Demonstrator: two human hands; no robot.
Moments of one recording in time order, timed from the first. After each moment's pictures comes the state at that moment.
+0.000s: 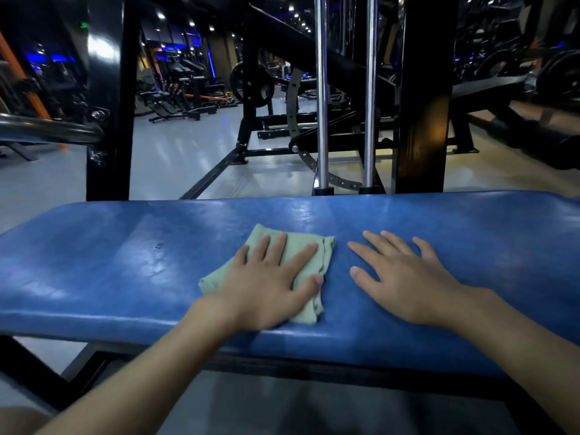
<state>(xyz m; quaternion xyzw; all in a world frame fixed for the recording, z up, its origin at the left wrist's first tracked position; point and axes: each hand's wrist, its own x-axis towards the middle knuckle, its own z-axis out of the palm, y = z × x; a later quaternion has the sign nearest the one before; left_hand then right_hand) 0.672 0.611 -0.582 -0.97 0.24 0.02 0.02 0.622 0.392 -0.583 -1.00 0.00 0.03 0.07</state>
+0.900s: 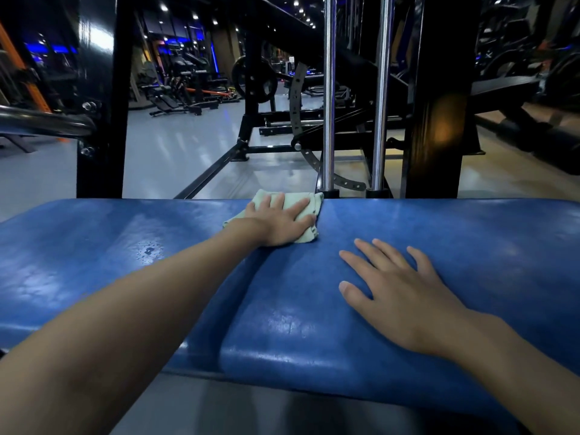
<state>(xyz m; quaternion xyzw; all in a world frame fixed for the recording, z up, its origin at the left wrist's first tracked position) 0.832 0.578 -0.576 -0.98 0.18 0.04 0.01 0.634 0.410 -0.585 -1.00 -0.02 0.02 0.07</state>
